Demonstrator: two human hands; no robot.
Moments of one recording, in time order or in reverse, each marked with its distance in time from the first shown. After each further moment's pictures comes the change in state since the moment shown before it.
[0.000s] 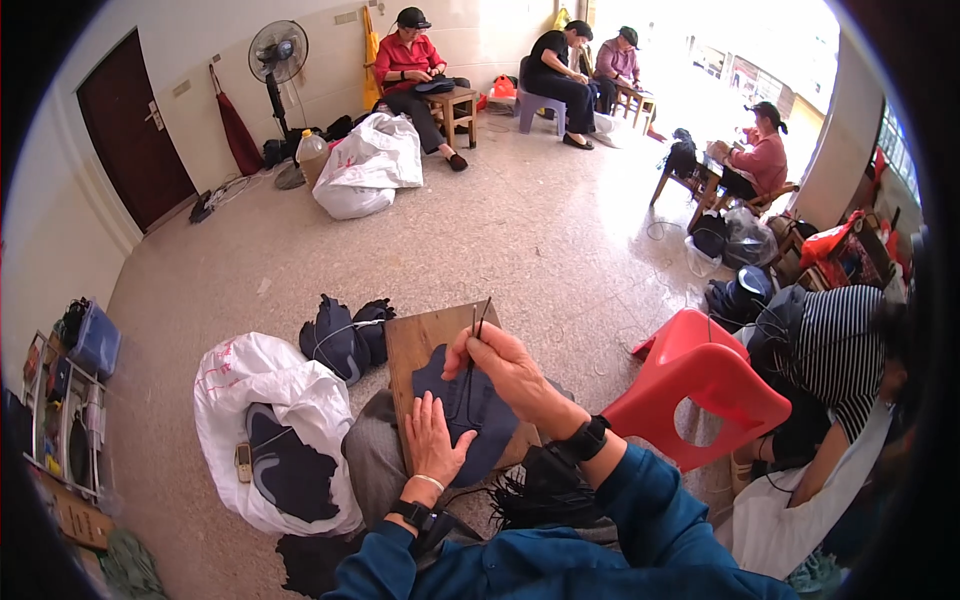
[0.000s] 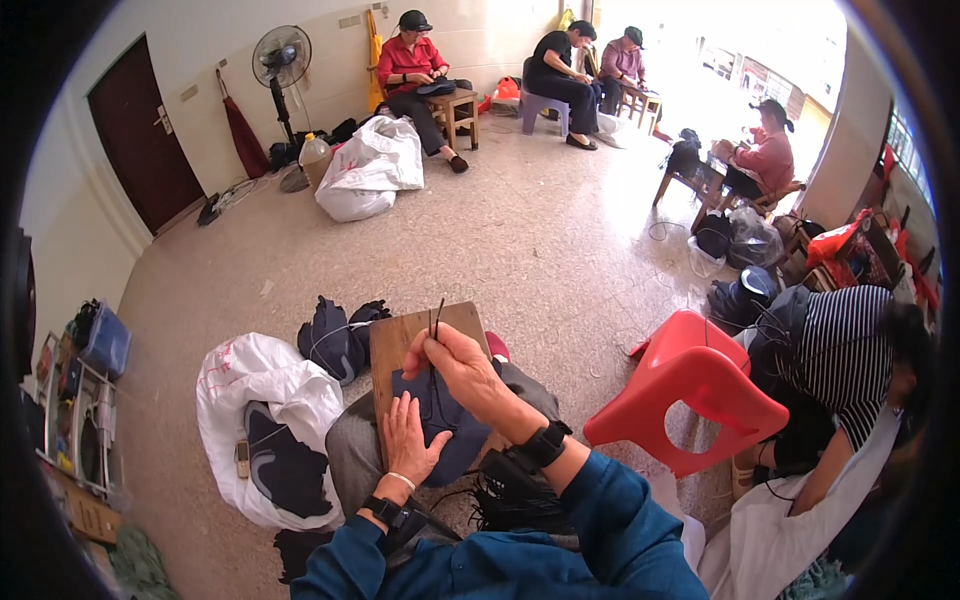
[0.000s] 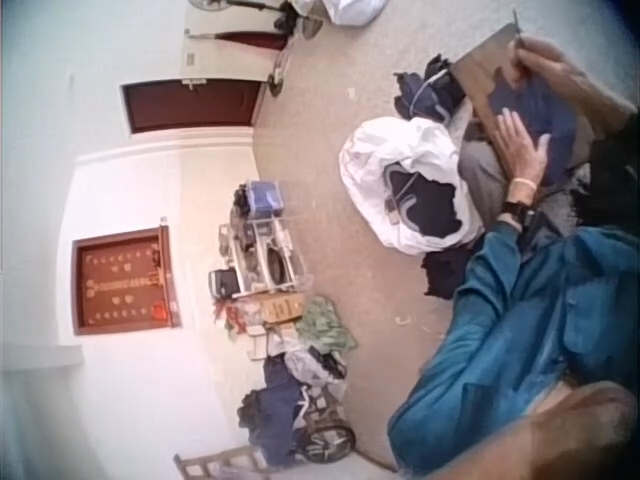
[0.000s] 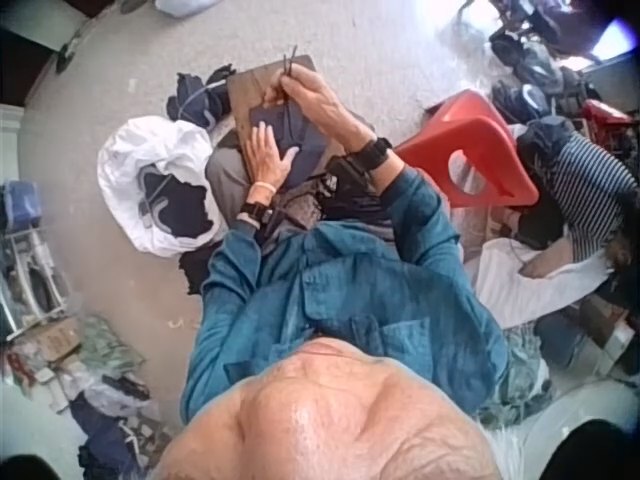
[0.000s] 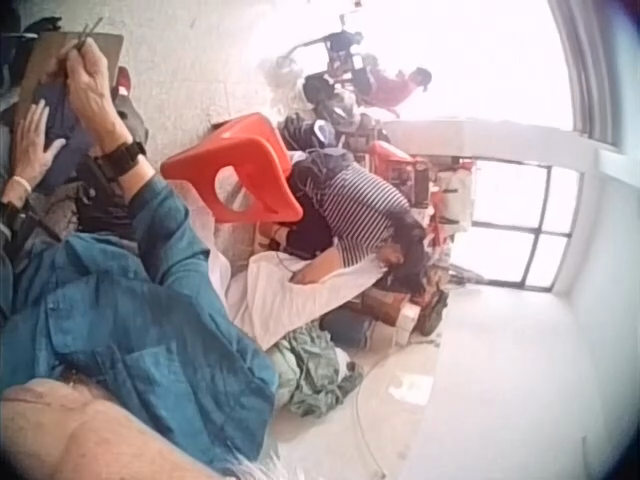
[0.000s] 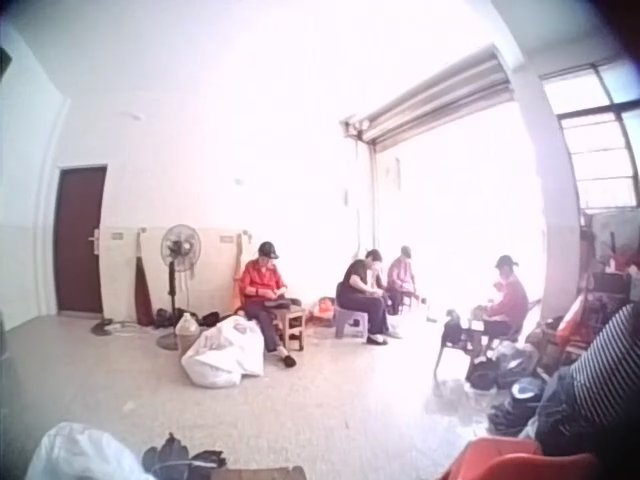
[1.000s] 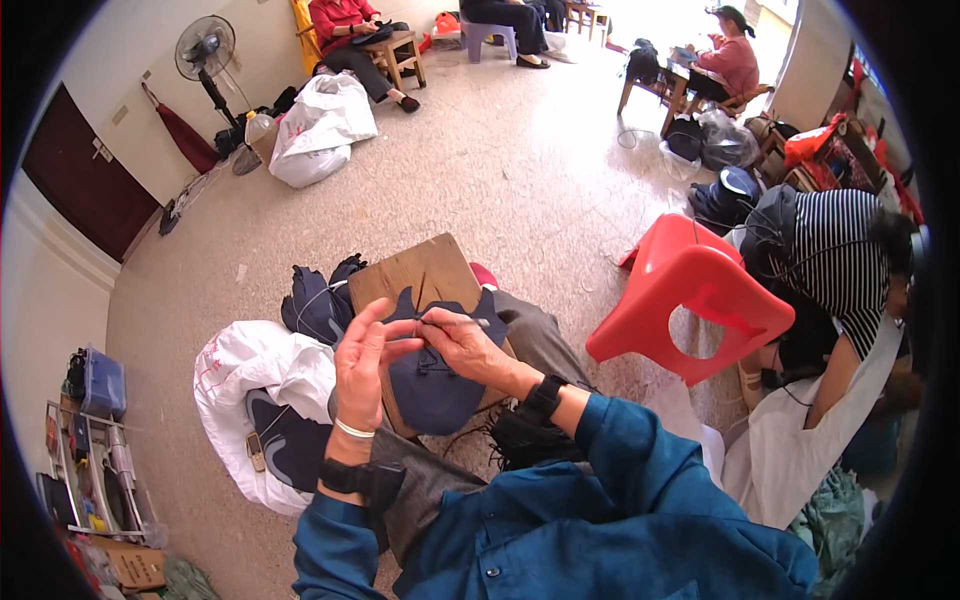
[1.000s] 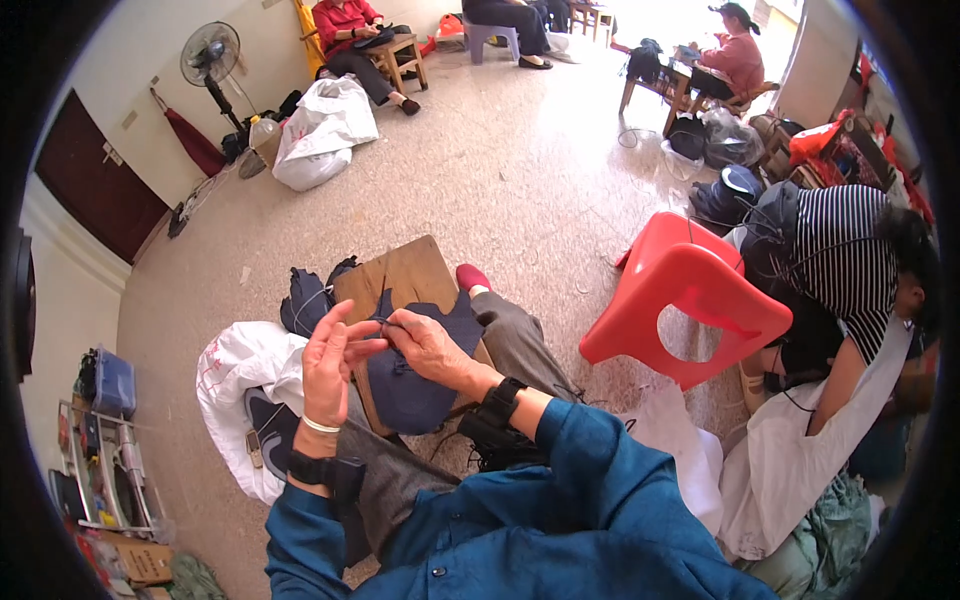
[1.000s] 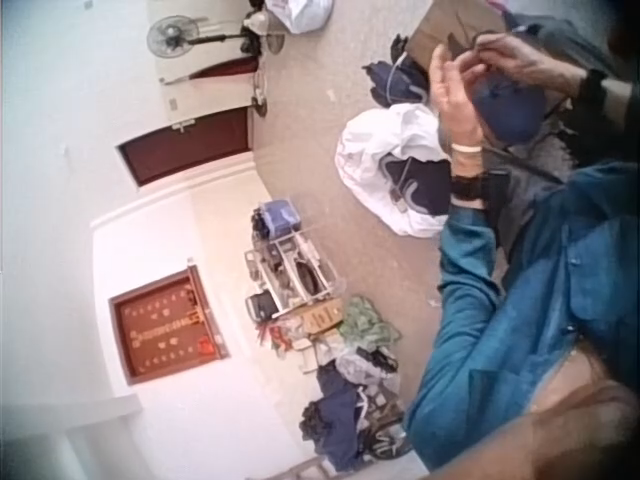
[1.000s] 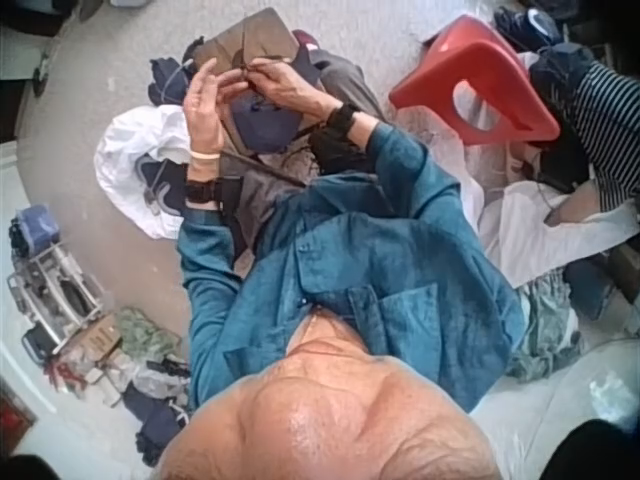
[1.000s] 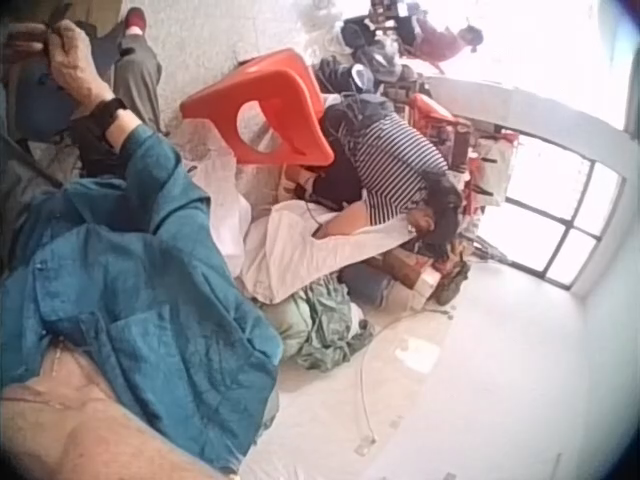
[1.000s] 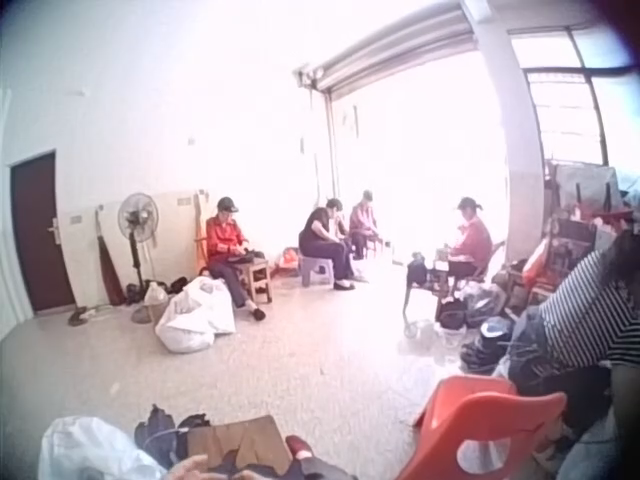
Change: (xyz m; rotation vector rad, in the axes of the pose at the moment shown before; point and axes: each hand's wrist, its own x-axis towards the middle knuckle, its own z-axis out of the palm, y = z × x) left_hand 0.044 0.047 -0.133 -1.387 -0.124 -0.106; right_hand -0.035 0.087 -0.008 -0.303 0.144 -0.020
